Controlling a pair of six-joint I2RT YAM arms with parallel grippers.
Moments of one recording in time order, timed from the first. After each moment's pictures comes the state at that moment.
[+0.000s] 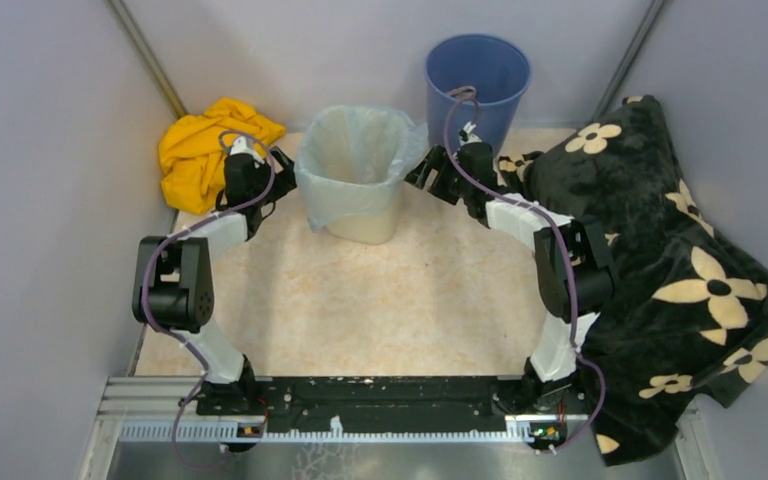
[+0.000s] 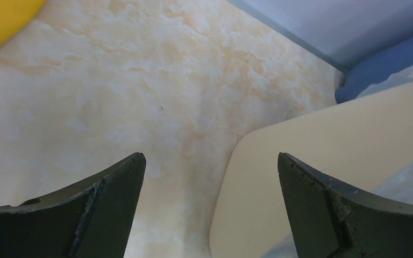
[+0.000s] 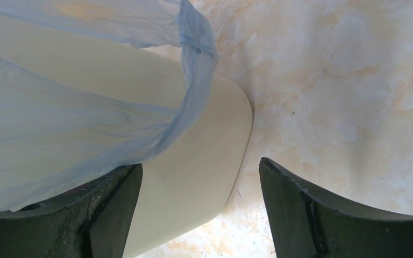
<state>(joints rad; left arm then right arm) -0.07 1.71 0.99 0.37 0.07 -0.58 0.34 1.80 1.16 0.18 -0.26 0.73</state>
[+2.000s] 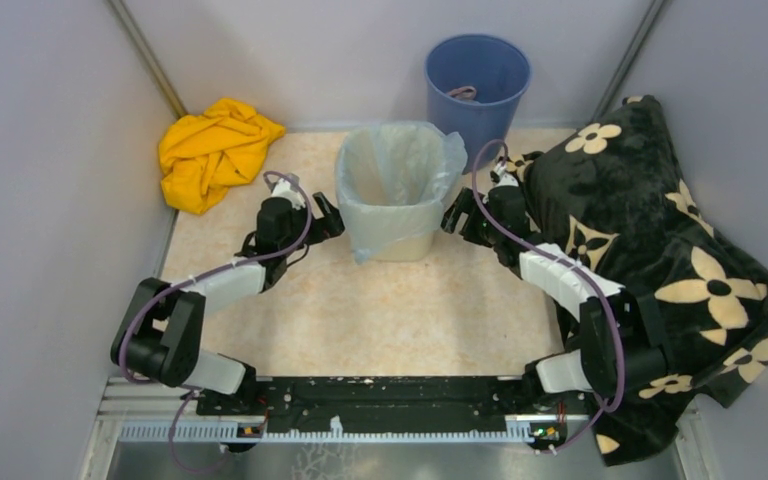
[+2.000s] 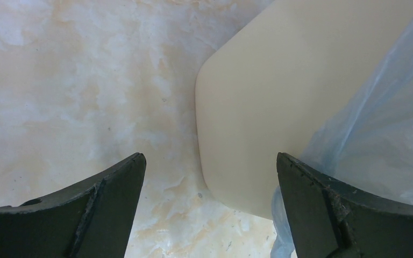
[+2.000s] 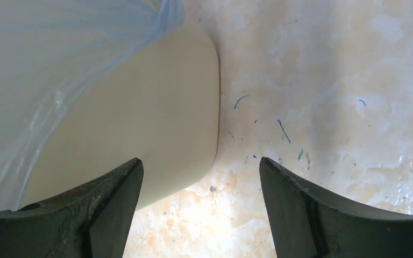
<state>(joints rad) -0.37 1.45 0.64 0.45 0.07 -0.62 0.31 1.37 0.75 0.07 -0.13 0.63</state>
